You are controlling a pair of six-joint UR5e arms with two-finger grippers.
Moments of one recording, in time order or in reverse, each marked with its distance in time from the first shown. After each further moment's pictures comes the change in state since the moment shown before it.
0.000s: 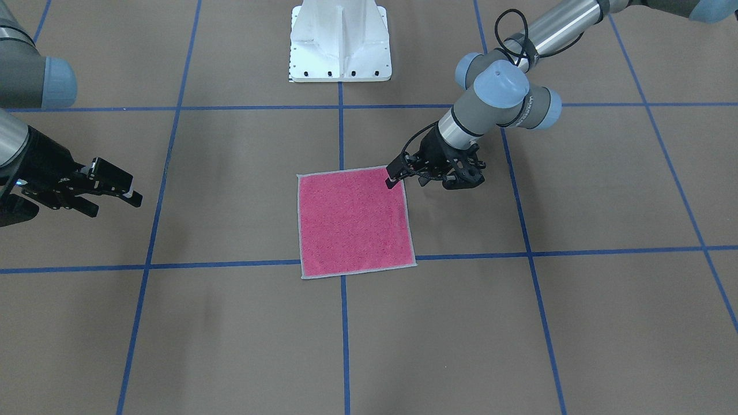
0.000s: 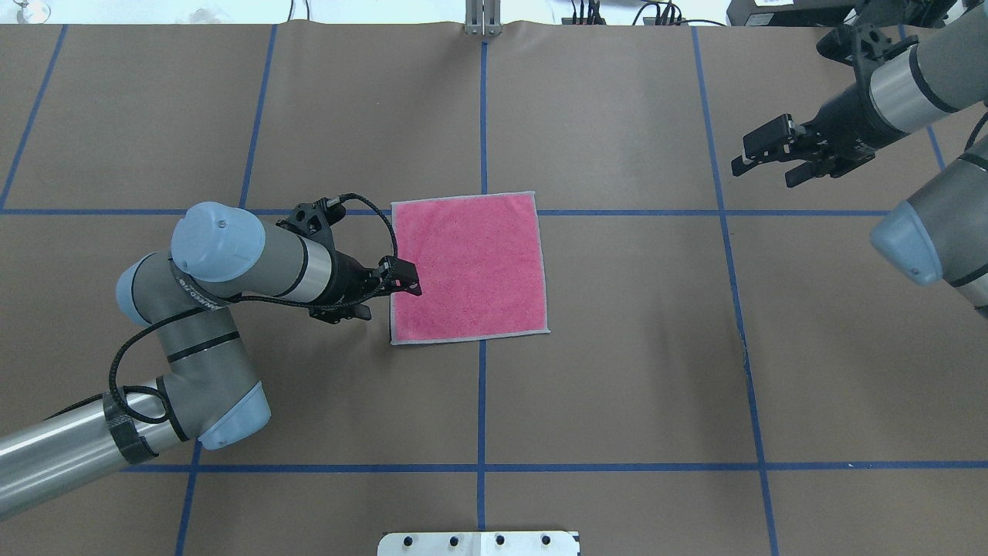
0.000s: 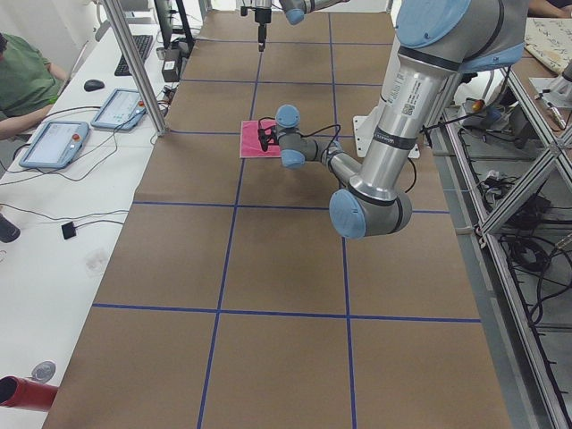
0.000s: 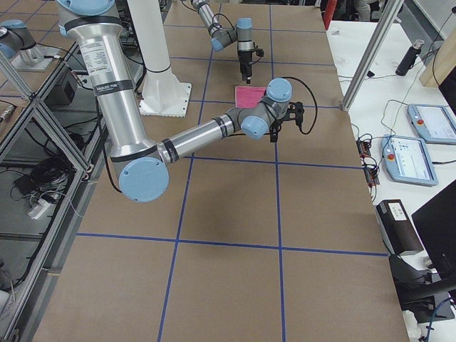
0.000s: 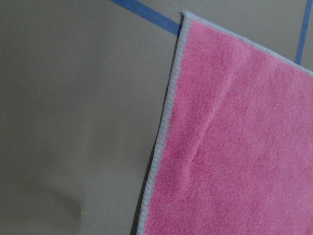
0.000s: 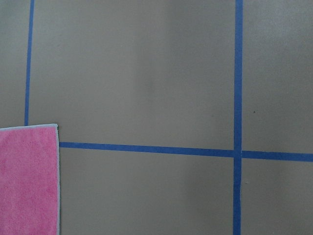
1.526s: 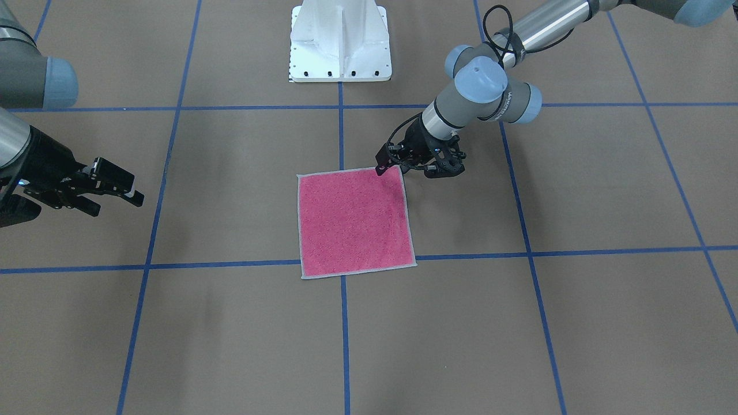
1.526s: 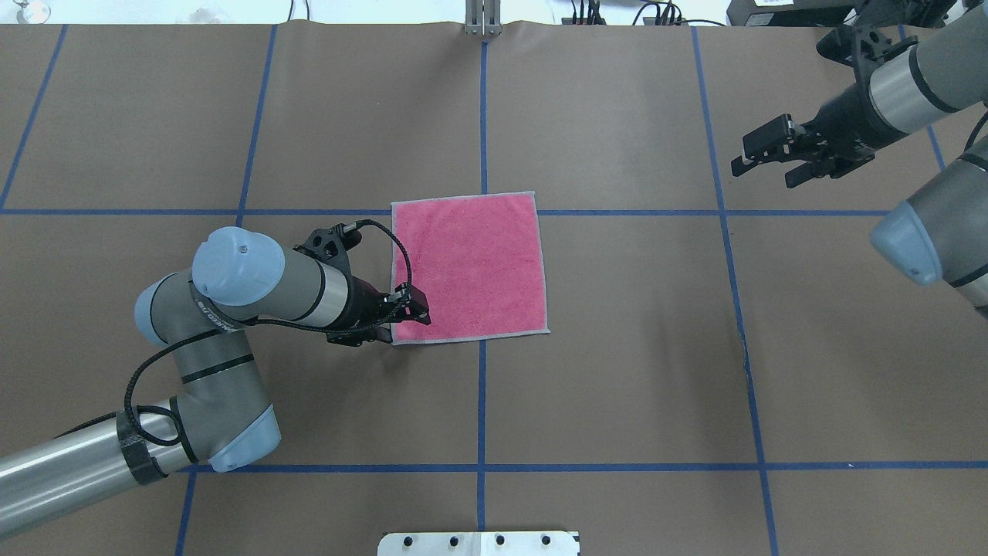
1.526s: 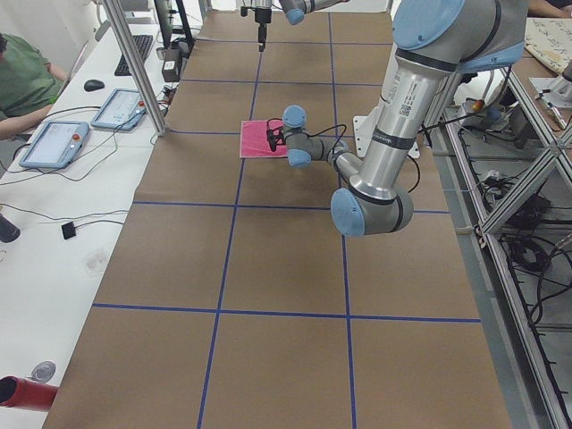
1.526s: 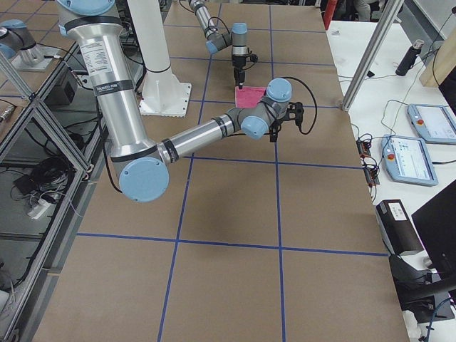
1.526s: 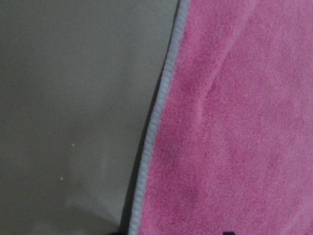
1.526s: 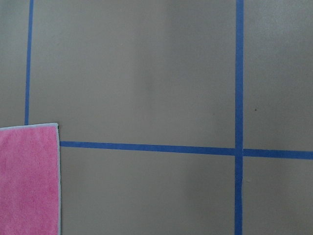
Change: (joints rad) left arm 0.044 -0.007 0.002 0.001 0.000 -0.033; right arm 0.000 0.000 0.000 -0.001 0.002 0.006
